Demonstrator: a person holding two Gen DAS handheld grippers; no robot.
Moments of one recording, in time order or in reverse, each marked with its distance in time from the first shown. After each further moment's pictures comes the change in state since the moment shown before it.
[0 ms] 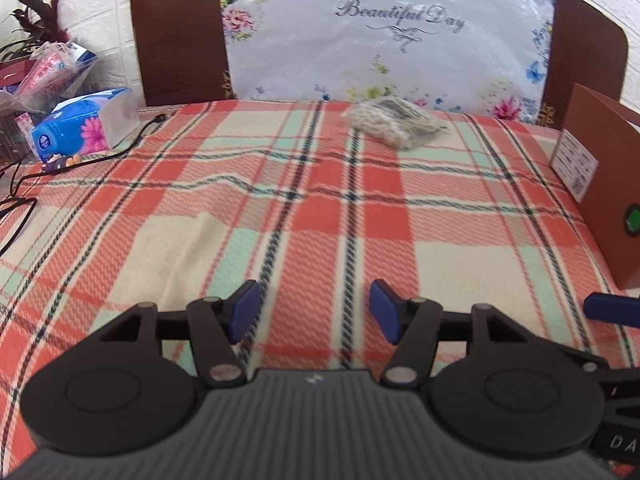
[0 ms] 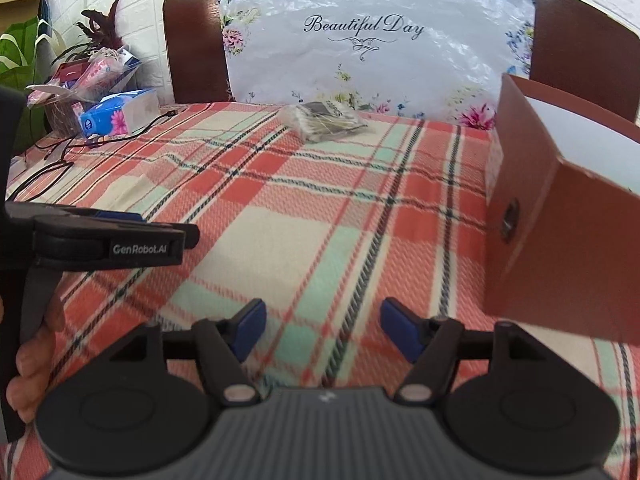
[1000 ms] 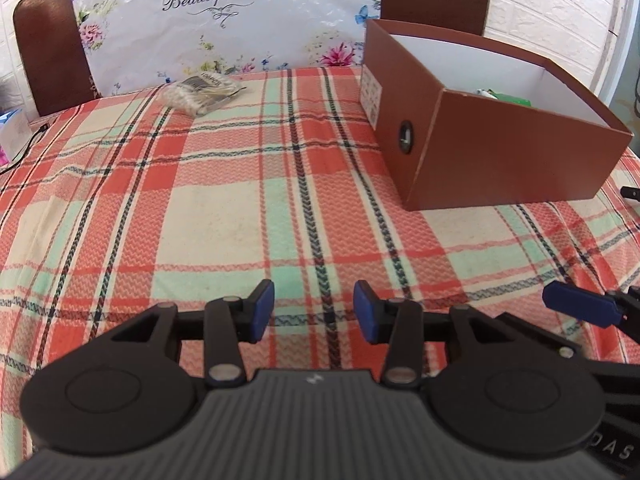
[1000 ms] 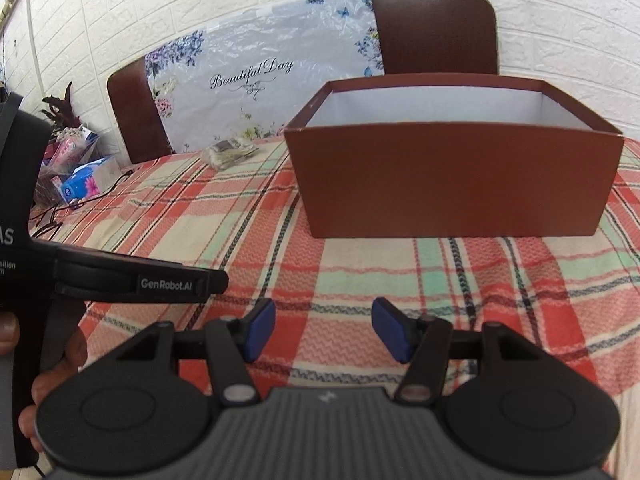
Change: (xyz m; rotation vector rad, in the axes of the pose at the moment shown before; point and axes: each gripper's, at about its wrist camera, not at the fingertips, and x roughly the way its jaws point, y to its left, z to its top) left arm -0.068 -0.128 -0.022 0.136 0.129 -0.206; right arm -0.113 -0.085 -0.074 0.234 -0.083 -0.056
